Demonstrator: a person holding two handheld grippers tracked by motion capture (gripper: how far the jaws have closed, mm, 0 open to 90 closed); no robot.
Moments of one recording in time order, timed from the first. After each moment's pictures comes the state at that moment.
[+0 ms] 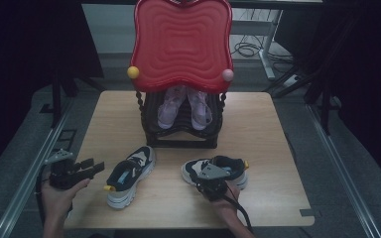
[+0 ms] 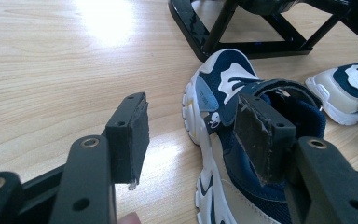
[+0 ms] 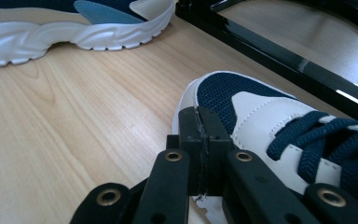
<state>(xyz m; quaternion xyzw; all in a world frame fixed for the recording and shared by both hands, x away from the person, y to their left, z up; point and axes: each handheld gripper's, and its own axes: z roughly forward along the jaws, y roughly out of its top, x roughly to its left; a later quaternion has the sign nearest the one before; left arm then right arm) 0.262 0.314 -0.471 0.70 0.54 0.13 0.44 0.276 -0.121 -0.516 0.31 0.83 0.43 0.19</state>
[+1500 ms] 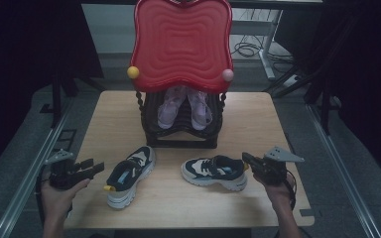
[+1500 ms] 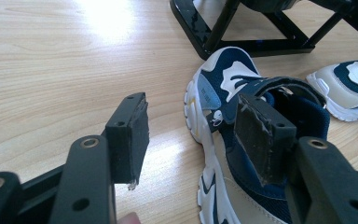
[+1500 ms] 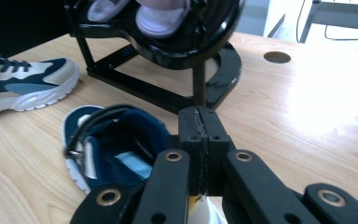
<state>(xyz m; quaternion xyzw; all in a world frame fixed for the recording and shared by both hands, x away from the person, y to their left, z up) 0.262 0.315 -0.472 0.70 0.55 0.13 0.44 0.295 -0.273 -0.457 0.40 0.74 0.49 0.21</state>
